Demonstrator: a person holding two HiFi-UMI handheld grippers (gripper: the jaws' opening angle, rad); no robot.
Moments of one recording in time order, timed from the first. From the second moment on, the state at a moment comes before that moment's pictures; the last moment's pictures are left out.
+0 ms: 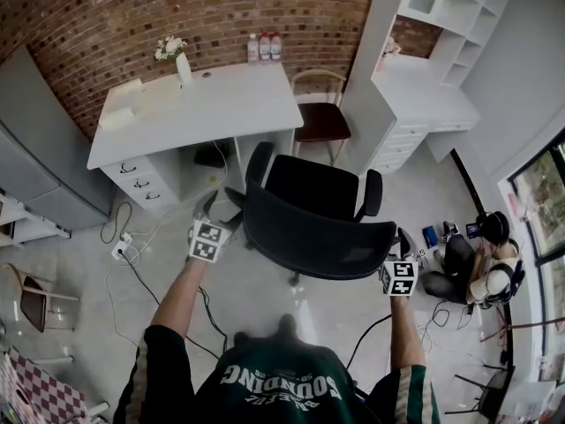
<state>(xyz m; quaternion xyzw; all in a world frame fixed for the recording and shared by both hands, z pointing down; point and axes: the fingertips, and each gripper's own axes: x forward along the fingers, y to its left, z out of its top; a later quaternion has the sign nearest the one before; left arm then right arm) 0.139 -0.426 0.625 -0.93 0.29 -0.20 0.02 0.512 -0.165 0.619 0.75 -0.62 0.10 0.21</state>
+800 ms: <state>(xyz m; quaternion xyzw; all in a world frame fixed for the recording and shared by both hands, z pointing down) 0.158 -0.425 0.627 -0.93 0.30 -0.19 -0.01 0.535 -0.158 0.622 0.76 -0.62 0.15 0.13</state>
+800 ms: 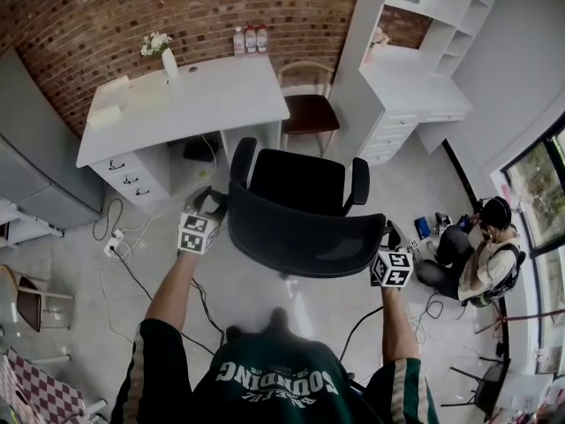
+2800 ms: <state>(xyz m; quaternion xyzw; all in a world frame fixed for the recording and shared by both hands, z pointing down) -0.116 -0.310 0.630 -0.90 0.40 -0.16 -0.04 0.320 -0.134 0.633 0.68 -0.70 0.15 0.15</state>
